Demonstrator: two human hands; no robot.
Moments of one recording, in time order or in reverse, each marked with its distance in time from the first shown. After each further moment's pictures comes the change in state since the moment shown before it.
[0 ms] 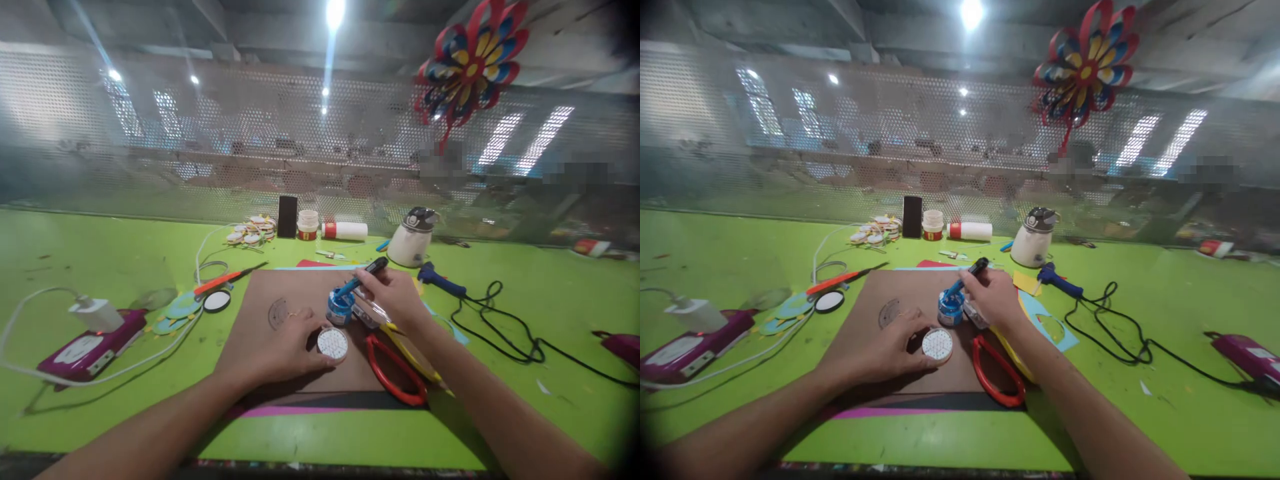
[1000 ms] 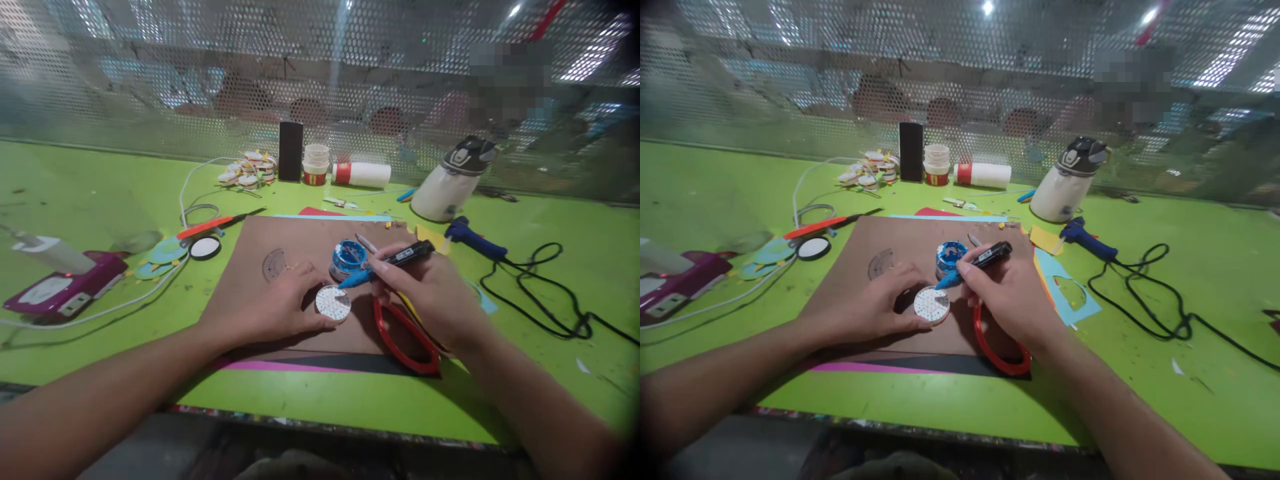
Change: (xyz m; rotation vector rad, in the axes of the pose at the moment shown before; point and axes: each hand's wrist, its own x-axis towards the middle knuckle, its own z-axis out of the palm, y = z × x) left_hand -0.002 0.005 -0.007 0.013 -0.058 0.029; right_hand -0.041 -0.011 -0.014 0.123 -0.299 0.158
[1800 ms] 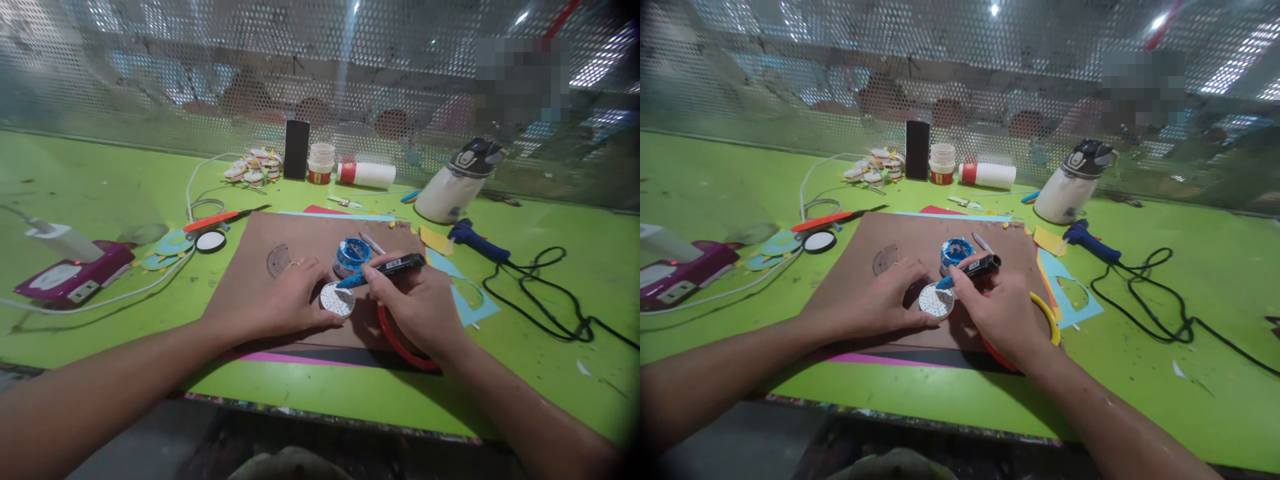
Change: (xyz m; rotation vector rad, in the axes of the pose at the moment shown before) left_hand 0.002 0.009 0.004 0.079 0.063 -0.110; right_hand -0.012 0.007 0.023 -0.235 0.176 -0.176
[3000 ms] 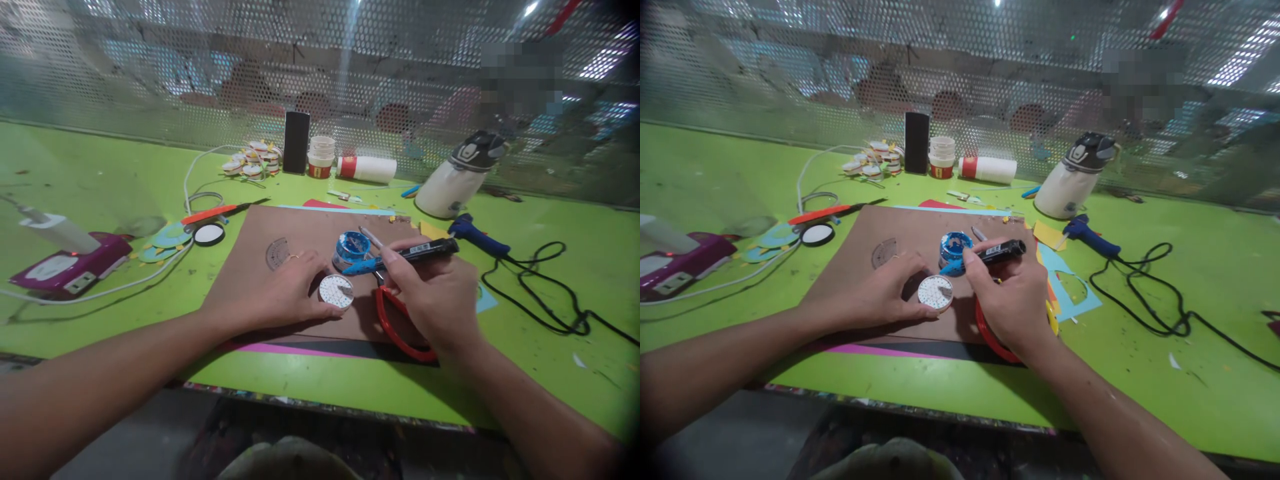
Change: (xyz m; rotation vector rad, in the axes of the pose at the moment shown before) left_hand 0.001 -0.003 0.001 -0.005 -0.002 0.060; right_hand 0.001 -0.006 -0.003 0.037 0.216 -0.012
